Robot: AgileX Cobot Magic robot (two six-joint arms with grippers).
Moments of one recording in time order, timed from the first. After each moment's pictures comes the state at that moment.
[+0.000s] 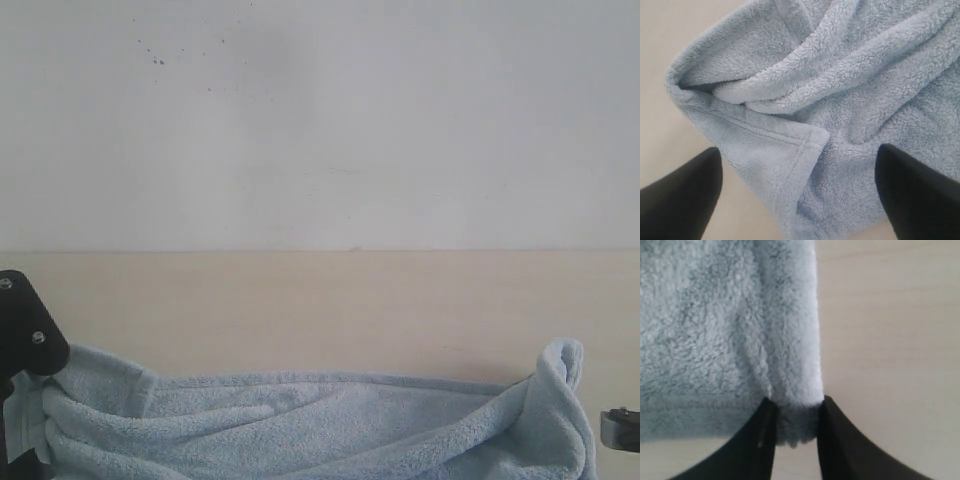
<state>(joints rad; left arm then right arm) -0.50 1.22 -0.60 0.55 0.58 -0.04 0.04 1.63 -0.57 0.28 0.66 -0.15</state>
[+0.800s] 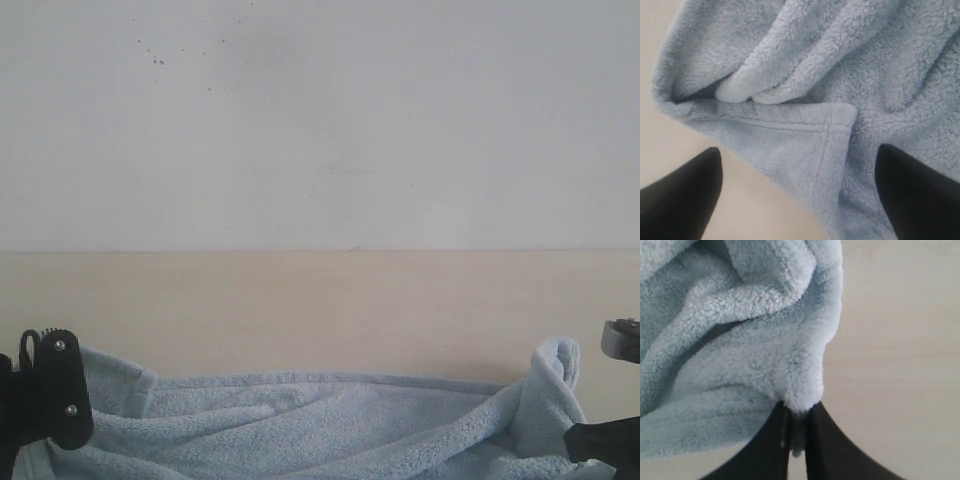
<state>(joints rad) -0.50 1.39 -0.54 0.92 0.51 -0.10 0.04 1.47 -0.65 0.36 0.64 -0.20</state>
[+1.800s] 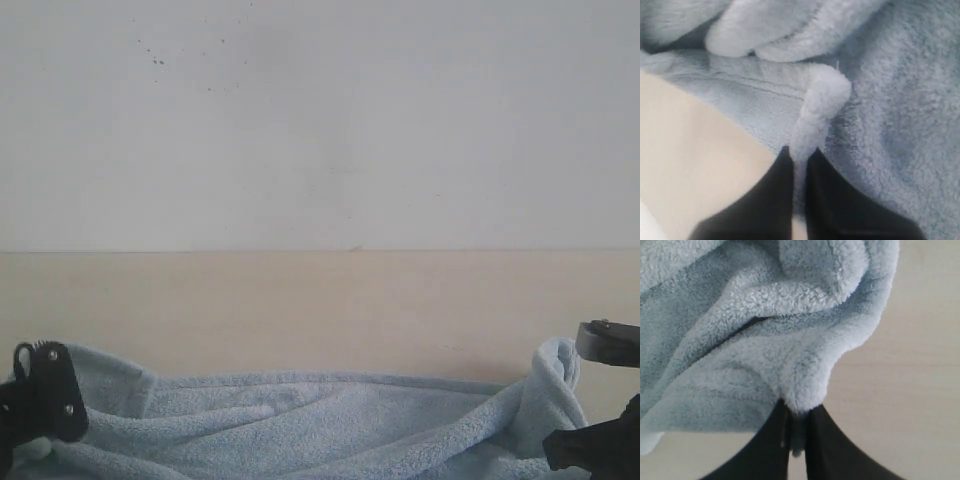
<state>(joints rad) -0.43 1.57 -0.54 1.24 0.55 -0.48 0.10 1.47 -0.65 0.40 0.64 -0.25</state>
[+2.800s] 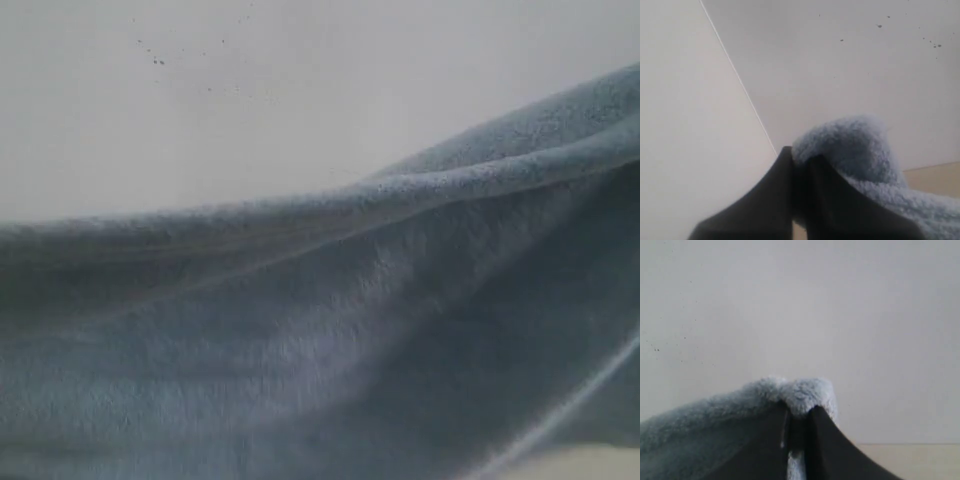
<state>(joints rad) -0.43 0.28 -0.60 1.24 0.75 -0.67 0.10 0.53 -0.68 0.43 0.19 -0.28</state>
